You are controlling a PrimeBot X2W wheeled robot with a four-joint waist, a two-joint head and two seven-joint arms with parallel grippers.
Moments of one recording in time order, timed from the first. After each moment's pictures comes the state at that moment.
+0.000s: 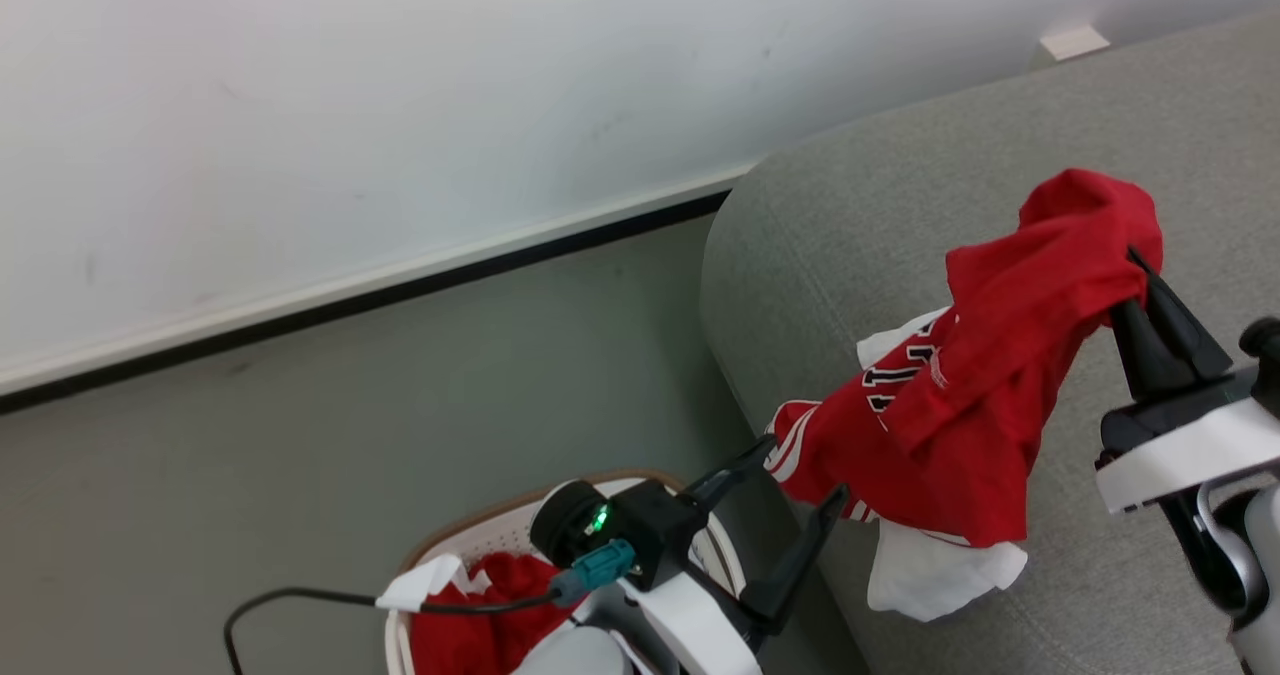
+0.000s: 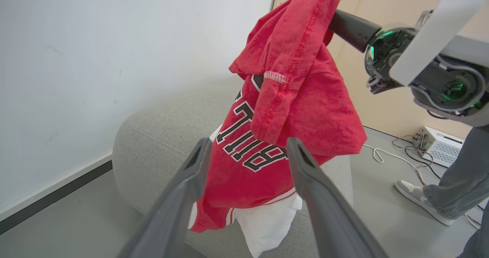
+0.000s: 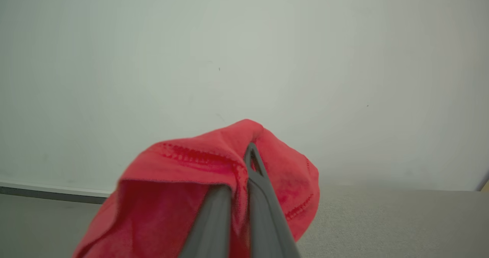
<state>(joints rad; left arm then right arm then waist) -0.46 0.08 -0.82 0.30 -0.42 -0.05 -0.21 -0.45 -0.37 0.27 0.24 0.43 0.13 -0.17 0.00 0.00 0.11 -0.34</state>
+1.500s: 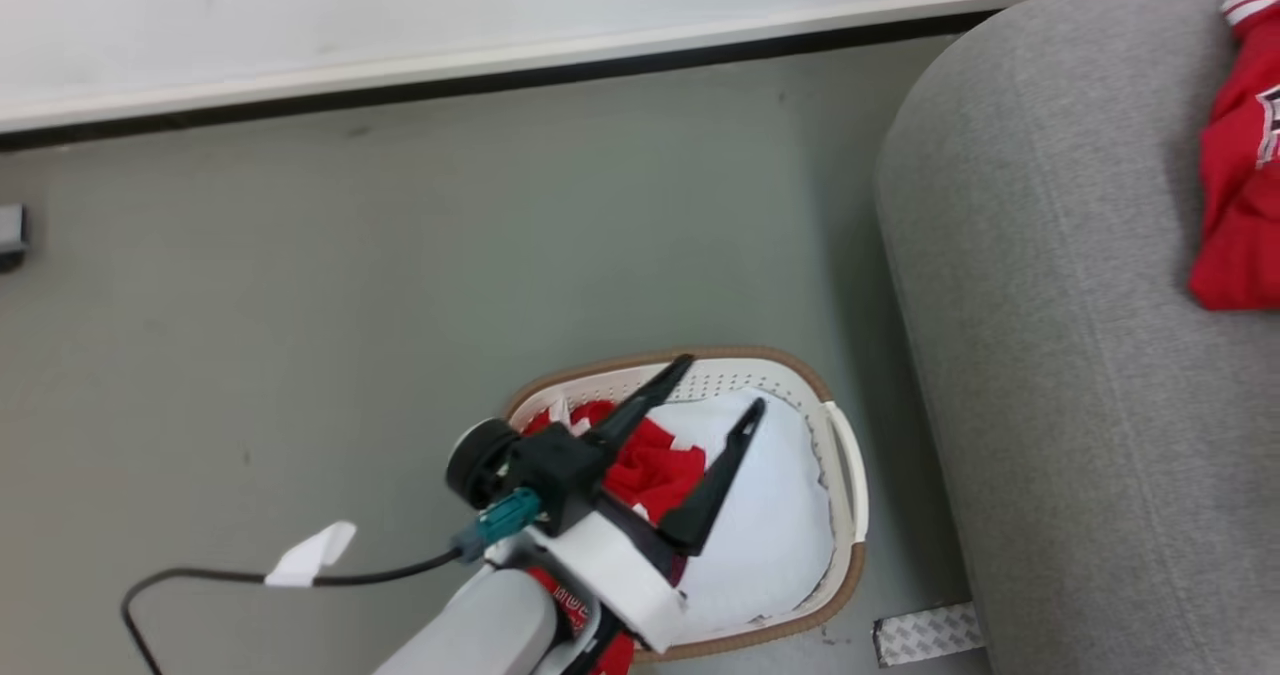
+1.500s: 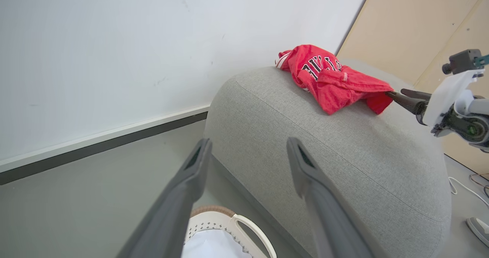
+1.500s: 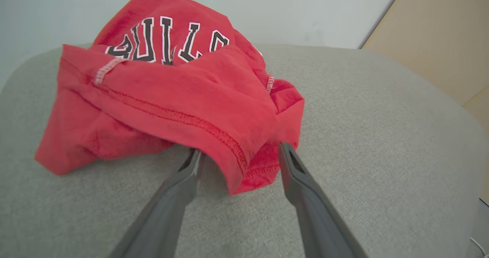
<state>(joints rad) -0.52 0.18 -0.76 0.23 -0.43 -0.03 -0.26 -0.59 -0.29 -0.56 0.84 -0.09 0.13 -0.23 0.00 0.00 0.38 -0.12</state>
